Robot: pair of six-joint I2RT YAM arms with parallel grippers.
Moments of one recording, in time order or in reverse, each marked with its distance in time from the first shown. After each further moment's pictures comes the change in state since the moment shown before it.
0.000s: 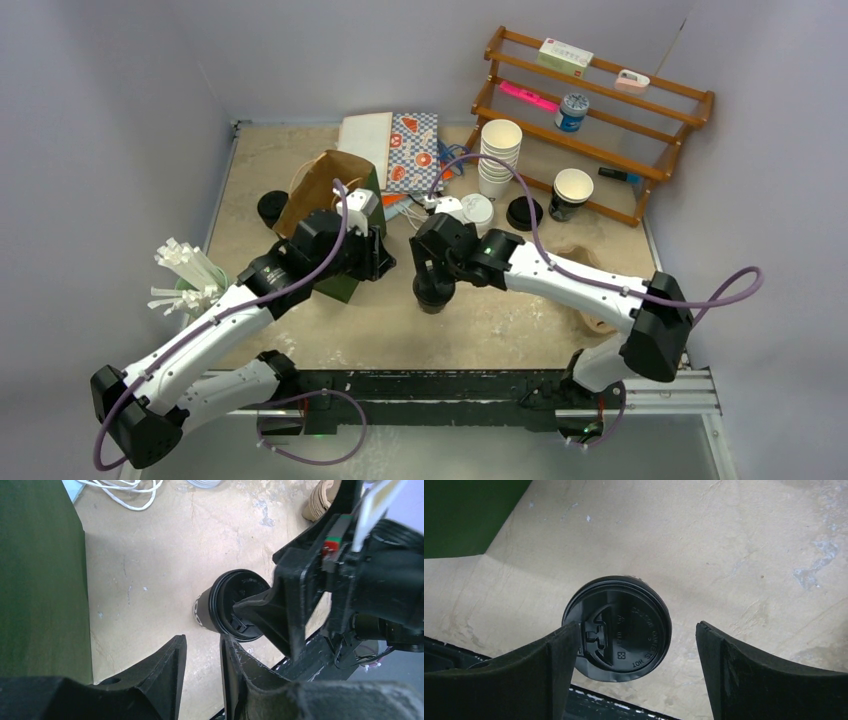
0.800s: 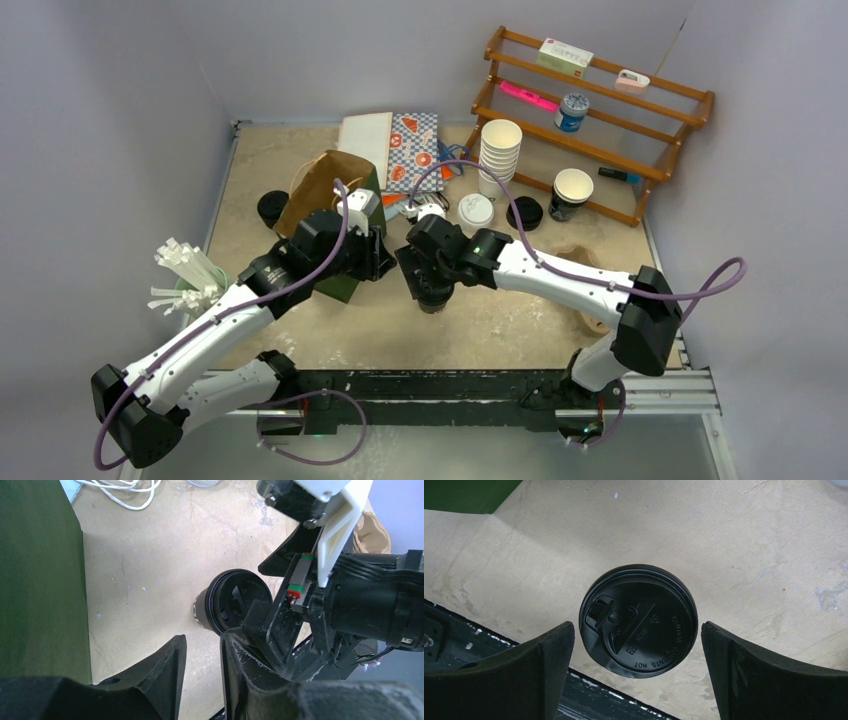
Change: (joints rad) left arm 0.000 0.004 0.000 0.003 0.007 0.000; right arm 0.018 0.035 0.030 -0.003 -0.106 -0.121
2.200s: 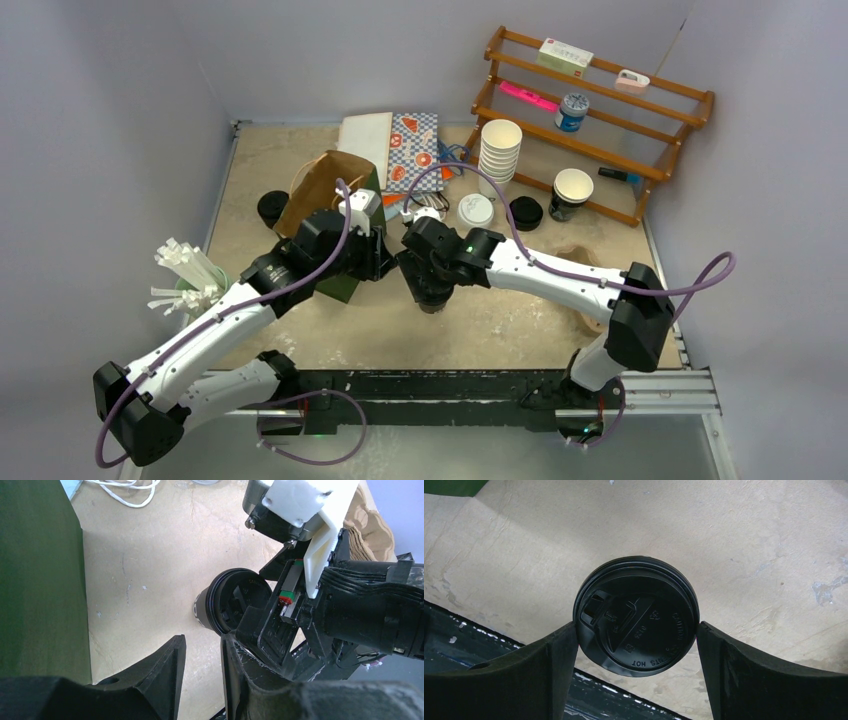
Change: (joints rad) left arm 0.000 0.013 0.000 0.001 0.000 0.000; right arm 0.013 0.047 0.030 -0.050 0.001 -0.019
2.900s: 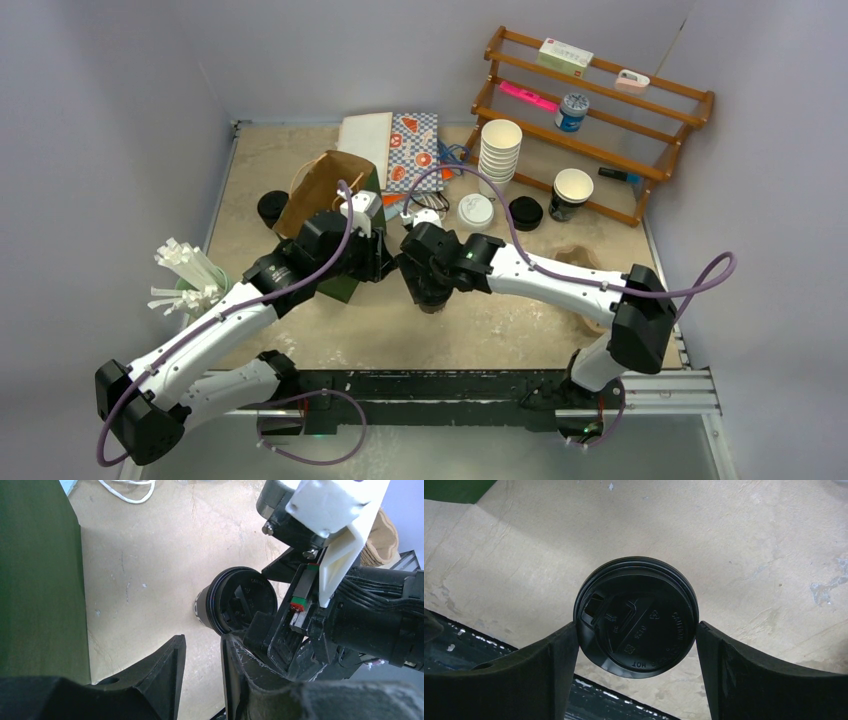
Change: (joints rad) left arm 0.000 0.006 -0.016 0.011 0.004 0.000; right arm 0.024 -0.004 -0.026 0.023 0.041 0.019
